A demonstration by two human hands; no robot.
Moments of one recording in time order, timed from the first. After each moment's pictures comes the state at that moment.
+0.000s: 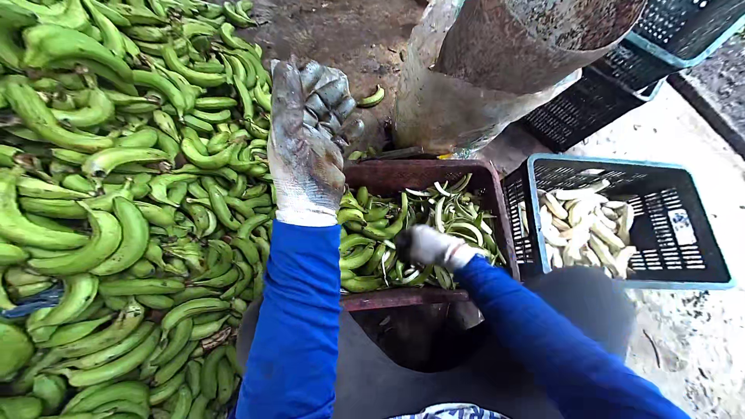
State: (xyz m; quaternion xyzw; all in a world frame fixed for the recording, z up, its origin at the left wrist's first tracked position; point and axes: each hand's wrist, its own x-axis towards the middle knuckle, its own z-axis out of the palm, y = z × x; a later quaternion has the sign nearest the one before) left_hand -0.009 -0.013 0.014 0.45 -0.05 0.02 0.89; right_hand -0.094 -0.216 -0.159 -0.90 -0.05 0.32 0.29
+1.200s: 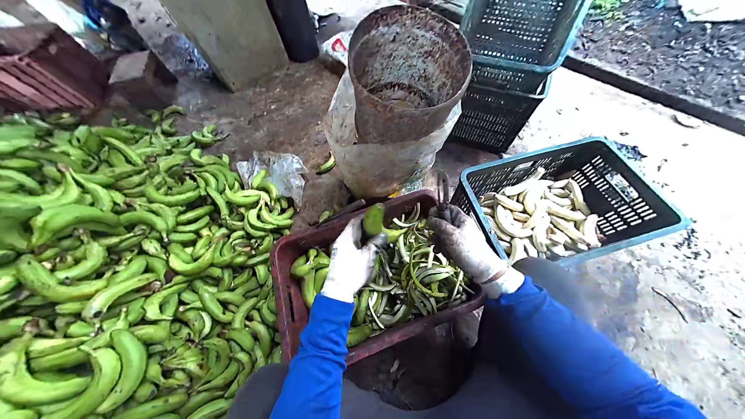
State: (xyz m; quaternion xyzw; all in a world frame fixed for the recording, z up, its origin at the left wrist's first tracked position) left_hand -0.051 -0.102 -0.048 0.85 -0.21 -0.11 0.47; right_hand -0.140 -0.322 -0.062 -0.73 0.22 -0.07 0.64
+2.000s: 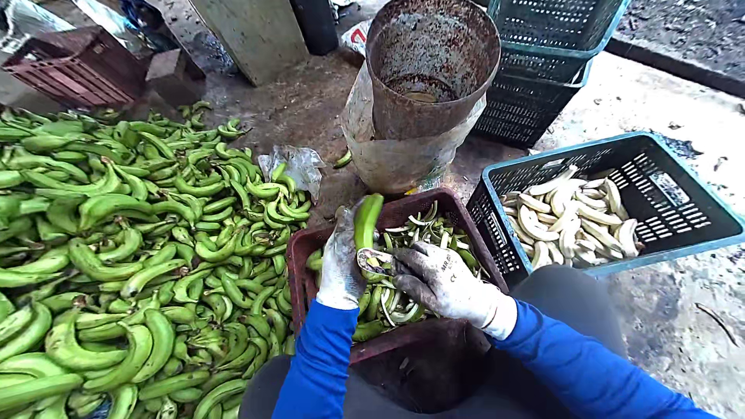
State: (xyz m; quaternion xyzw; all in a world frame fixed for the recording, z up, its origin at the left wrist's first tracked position) left_hand -0.064 -0.092 -0.026 0.56 0.00 -0.18 0.81; right_hand -0.157 -0.264 -0.064 -0.92 -0.15 -0.15 0.34
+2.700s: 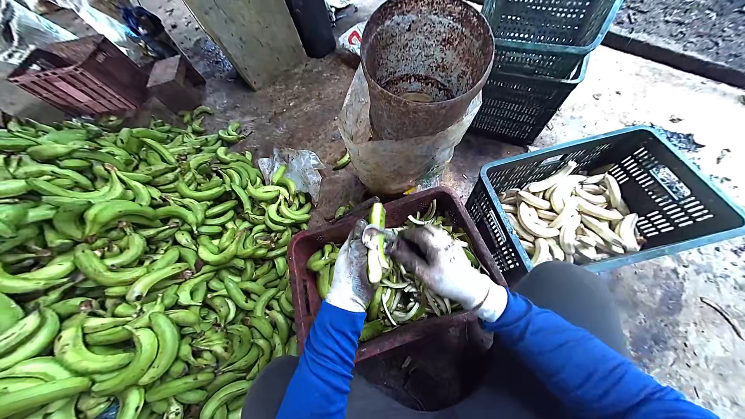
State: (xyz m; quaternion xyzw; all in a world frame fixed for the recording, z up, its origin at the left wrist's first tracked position) left_hand -0.069 -0.098 -0.045 0.53 0.04 -0.25 0.81; right_hand -0.140 -0.270 -0.071 -0.91 -0.01 -0.16 0.39
